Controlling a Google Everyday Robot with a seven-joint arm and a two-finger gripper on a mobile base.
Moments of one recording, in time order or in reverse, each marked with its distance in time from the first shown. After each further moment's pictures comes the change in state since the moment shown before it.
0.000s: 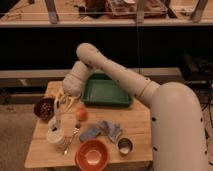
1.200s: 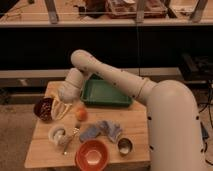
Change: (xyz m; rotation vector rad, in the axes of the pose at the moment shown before) arm 0.012 0.002 0.033 -0.025 -0.013 0.062
